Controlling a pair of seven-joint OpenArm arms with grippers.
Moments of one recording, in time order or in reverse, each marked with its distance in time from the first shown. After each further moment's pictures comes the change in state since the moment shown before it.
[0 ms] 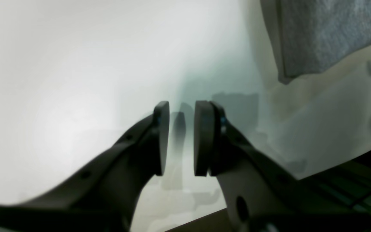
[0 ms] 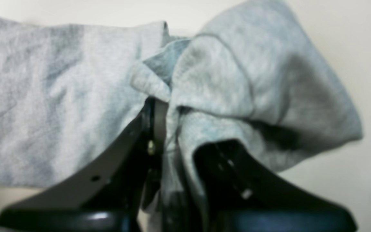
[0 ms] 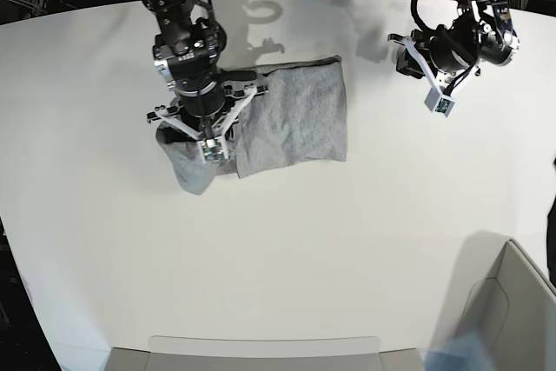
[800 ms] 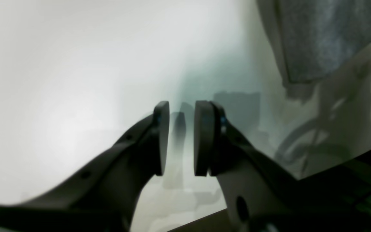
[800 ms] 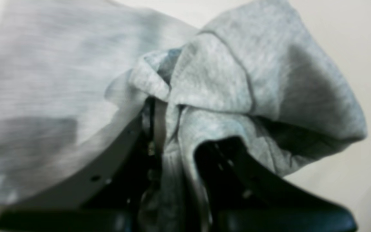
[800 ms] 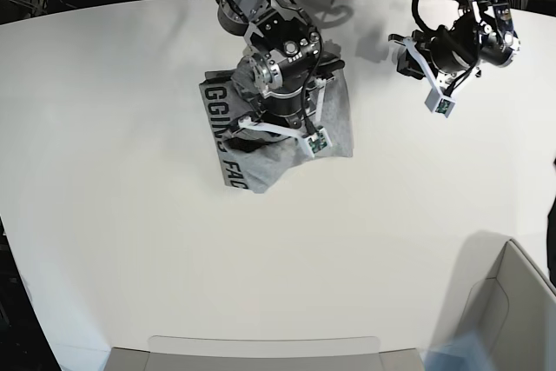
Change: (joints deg) left arm -0.2 -0.7 0.3 0.0 0.0 0.0 0.0; right arm 7.7 -9.7 -18.6 -16.4 -18.3 -1.2 -6.0
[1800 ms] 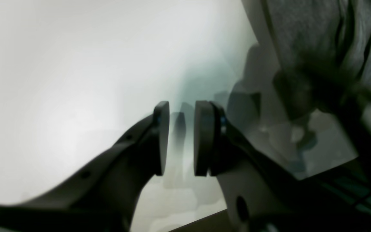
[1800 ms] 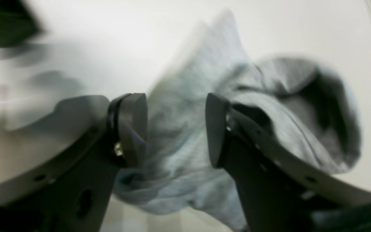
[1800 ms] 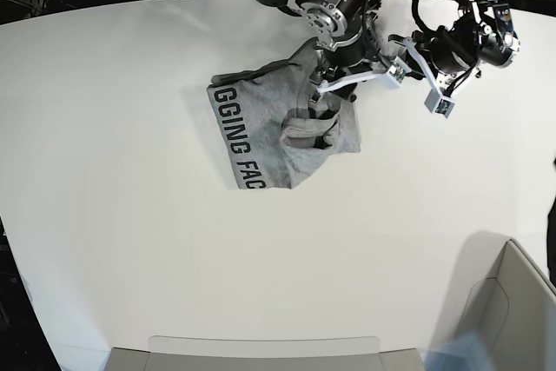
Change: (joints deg) left arm -0.1 0.0 0.2 0.0 0.0 0.0 0.0; right arm 3.3 1.2 -27.8 -3.0 0.6 -0.9 -0.7
